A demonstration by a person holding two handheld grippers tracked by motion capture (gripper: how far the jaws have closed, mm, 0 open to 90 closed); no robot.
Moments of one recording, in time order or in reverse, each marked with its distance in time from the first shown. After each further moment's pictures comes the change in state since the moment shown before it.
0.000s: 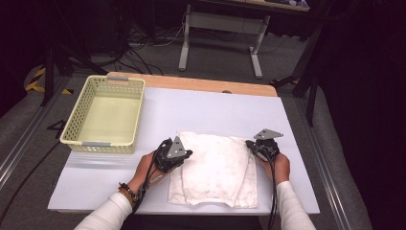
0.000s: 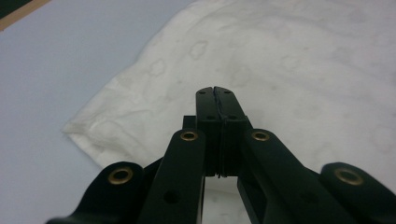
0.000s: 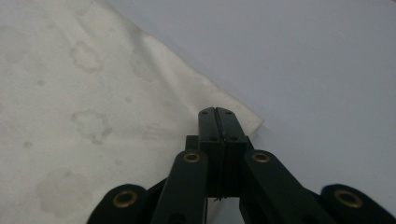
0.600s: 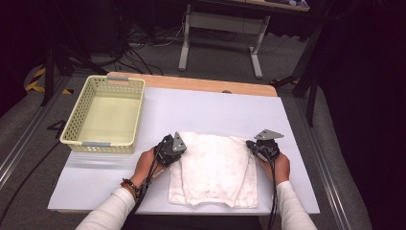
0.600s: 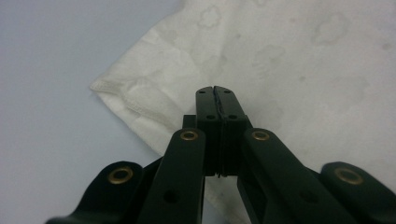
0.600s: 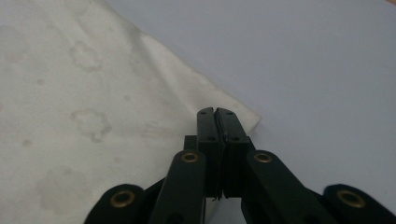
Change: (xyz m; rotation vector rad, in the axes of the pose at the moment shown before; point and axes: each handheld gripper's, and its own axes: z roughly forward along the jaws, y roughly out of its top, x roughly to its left) left arm 0.011 -0.007 0.015 0.113 0.085 -0.043; right arm 0.001 -0.002 -0.002 -0.008 -0.010 0.003
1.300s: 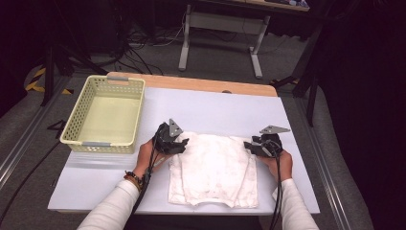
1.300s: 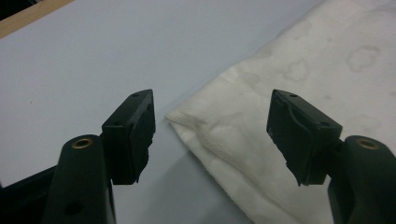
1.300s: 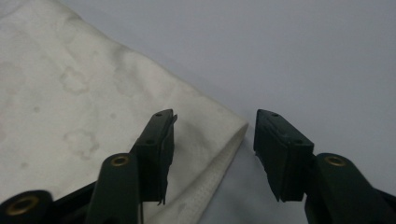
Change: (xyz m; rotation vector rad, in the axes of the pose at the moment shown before) left arm 0.032 0.015 0.012 -0.048 0.136 -0.165; right arm -0.021 0.004 0.005 0.003 0.094 0.137
